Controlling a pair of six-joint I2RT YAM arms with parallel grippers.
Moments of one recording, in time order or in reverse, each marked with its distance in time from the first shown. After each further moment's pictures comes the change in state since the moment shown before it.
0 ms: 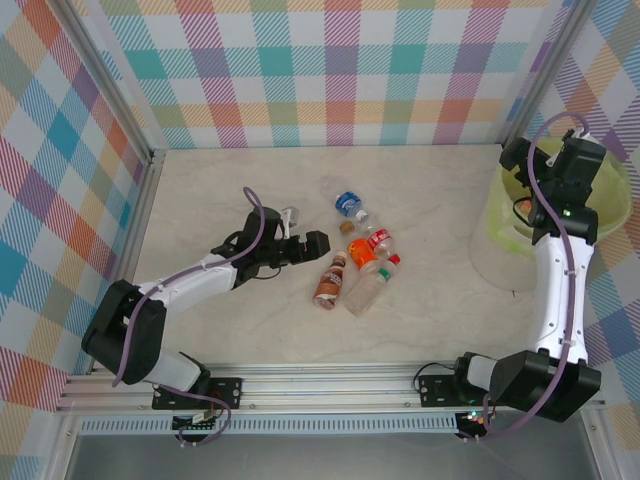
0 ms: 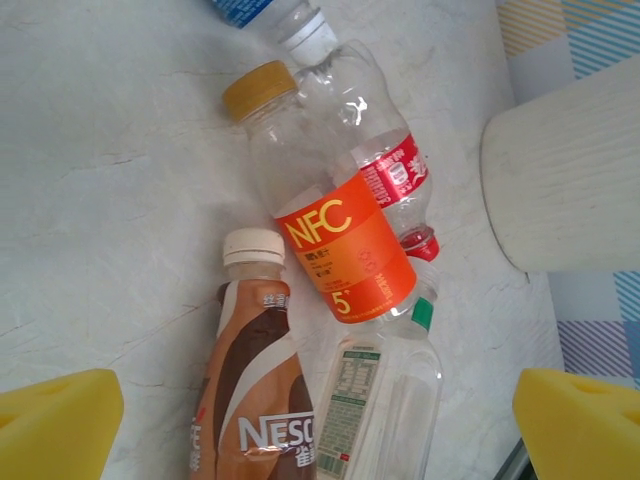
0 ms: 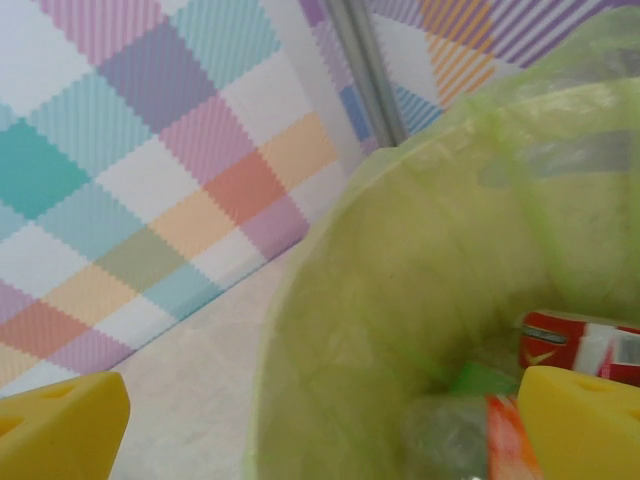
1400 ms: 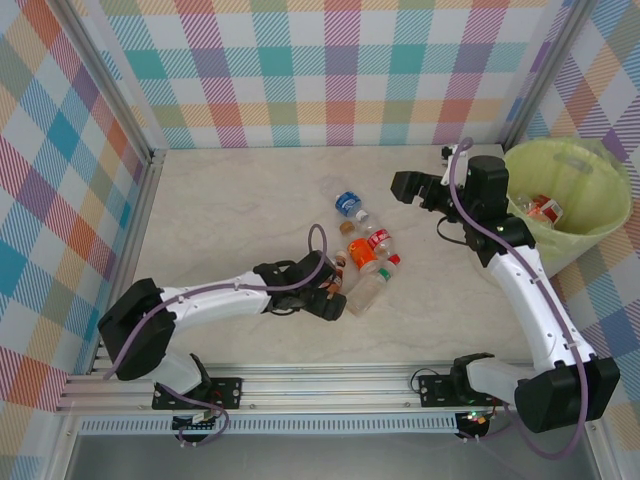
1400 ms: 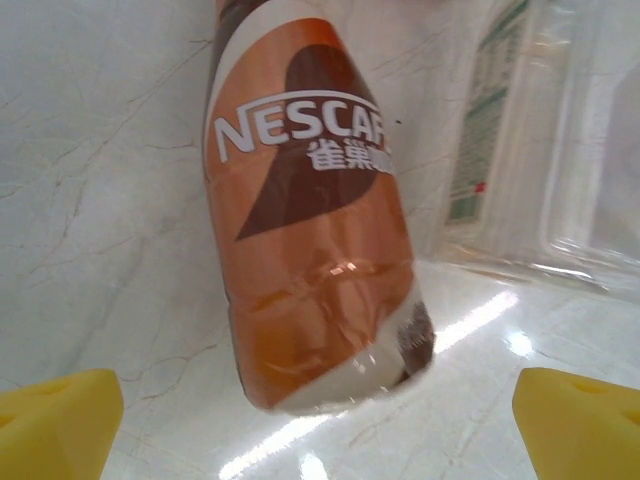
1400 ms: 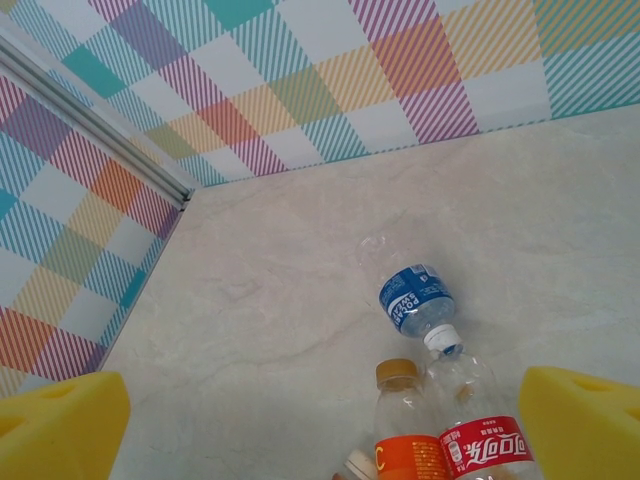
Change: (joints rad) left arm -0.414 0.069 0.103 -0.472 -0.483 0.262; right arm 0.510 -0.048 -0.211 0.159 -0.297 0.022
